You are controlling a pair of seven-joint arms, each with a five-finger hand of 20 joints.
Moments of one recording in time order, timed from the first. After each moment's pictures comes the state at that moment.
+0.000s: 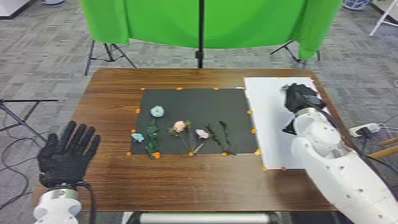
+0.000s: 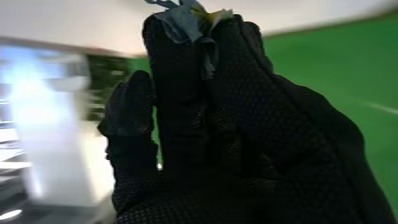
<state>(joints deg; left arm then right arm) 128.3 -64.9 -95.9 -121.8 0.1 14.5 24.0 -77.4 -55.0 65.5 -92.1 -135.5 0.2 30.8</state>
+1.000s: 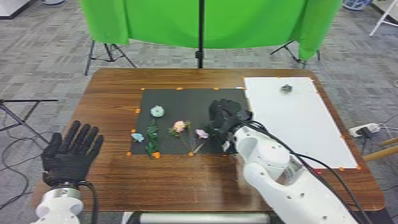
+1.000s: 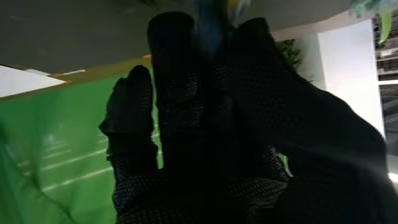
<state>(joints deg) 127.7 -65.0 -95.6 -121.4 0.5 14.5 22.3 -79.4 -63.9 52.7 -103.7 -137.7 -8.7 22.9</state>
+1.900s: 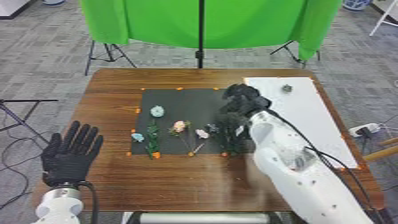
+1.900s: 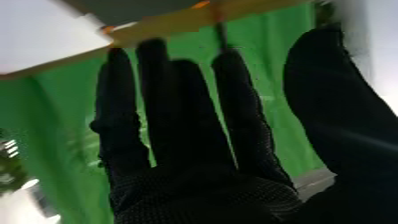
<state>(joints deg) 127.7 -65.2 -95.6 -121.4 0.5 14.5 22.5 -76.3 -63.5 58.5 -100.1 -135.2 -6.2 26.8</state>
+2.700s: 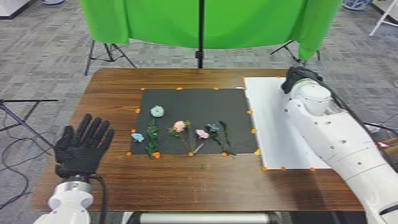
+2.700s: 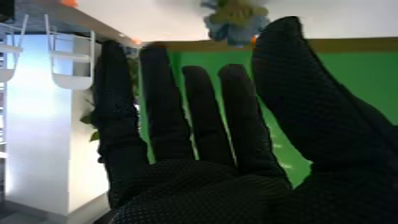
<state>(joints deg) 123.8 -64.0 -91.3 -120.6 1.5 13.6 22.5 -55.8 -59.8 58.2 -70.1 -136.3 -14.3 32.7</state>
